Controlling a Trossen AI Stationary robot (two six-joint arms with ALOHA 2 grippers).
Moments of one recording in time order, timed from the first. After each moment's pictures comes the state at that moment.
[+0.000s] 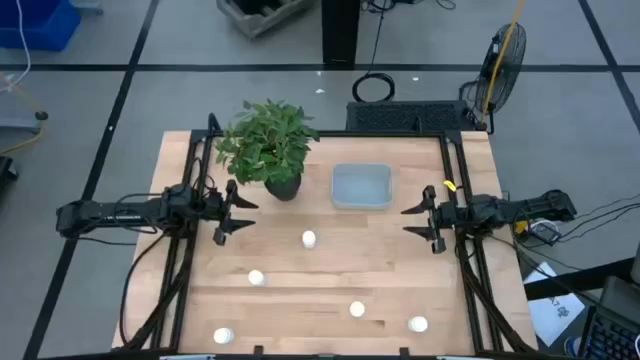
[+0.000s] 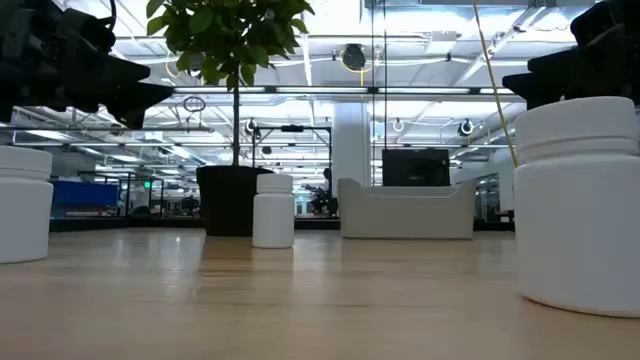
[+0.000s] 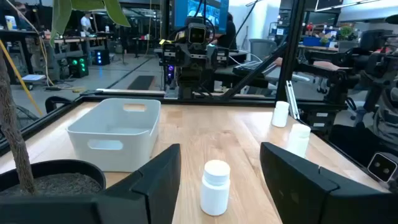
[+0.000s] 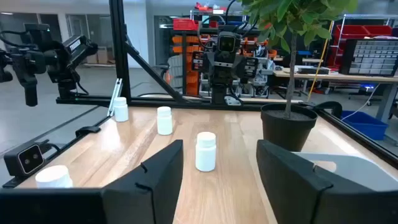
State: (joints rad) left arm 0.13 0.30 0.01 0.29 0.25 -0.06; right arm 0.18 0.02 0.02 0.04 0.10 -0.01
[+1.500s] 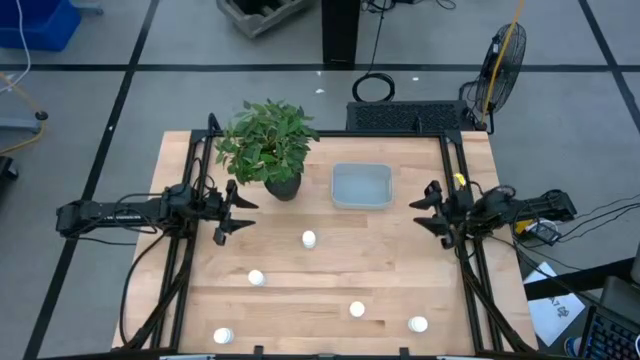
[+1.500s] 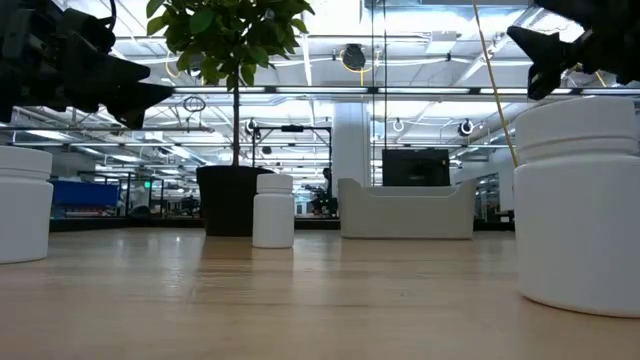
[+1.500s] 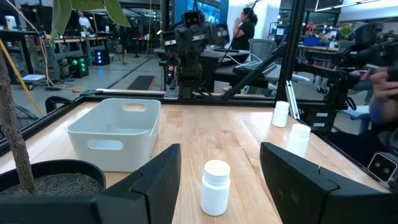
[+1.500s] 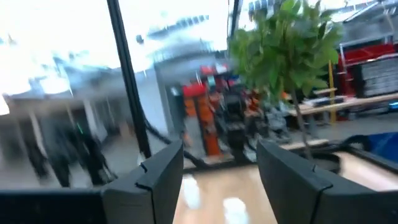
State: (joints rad) left arm 0.13 0.30 0.01 0.29 0.25 -0.06; right arm 0.18 0.02 0.02 0.33 0.10 0.24
